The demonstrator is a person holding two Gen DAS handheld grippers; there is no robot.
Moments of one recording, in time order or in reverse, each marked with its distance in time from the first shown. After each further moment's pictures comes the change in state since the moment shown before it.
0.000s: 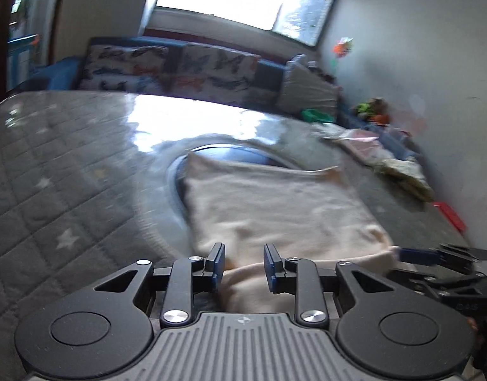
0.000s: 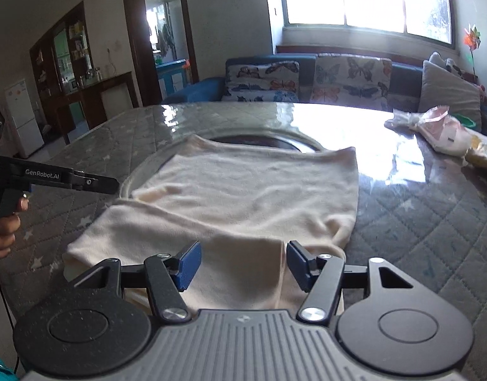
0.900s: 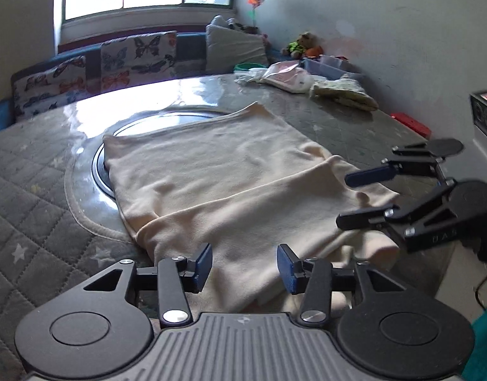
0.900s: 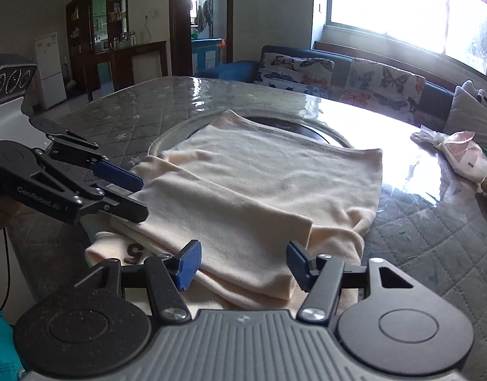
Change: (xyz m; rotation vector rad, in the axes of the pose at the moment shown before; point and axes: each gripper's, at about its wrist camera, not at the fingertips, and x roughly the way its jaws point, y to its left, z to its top) left arm -0.009 -0.043 -0.038 0.349 0.132 -0.080; right arm -0.015 0.017 -0.016 -0.183 0.074 0.043
